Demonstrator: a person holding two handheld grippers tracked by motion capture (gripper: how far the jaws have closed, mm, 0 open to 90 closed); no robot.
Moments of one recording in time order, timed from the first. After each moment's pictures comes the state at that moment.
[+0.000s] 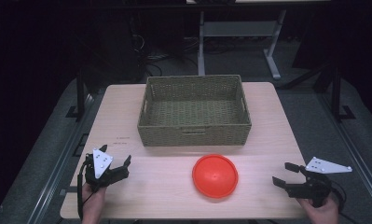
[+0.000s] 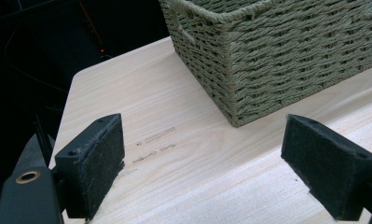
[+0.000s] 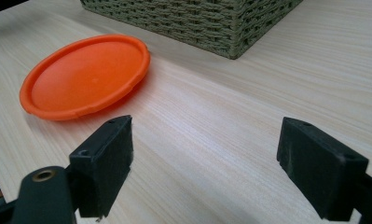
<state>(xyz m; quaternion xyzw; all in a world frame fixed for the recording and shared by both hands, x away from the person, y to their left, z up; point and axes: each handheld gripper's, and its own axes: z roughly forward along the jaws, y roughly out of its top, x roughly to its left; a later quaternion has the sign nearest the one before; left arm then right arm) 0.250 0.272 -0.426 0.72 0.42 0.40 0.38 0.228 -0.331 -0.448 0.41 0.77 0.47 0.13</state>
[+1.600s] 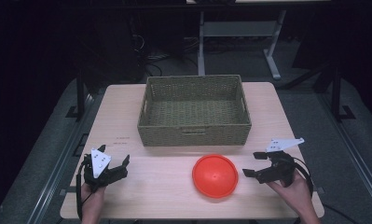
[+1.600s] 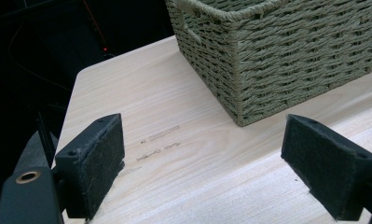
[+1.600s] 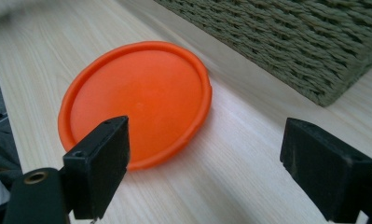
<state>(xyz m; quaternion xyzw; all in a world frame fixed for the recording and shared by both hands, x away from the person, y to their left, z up) 0.249 0.275 -0.426 0.71 0.43 0.40 0.39 0.282 -0.246 -0.419 0.35 0.84 0.42 0.05</state>
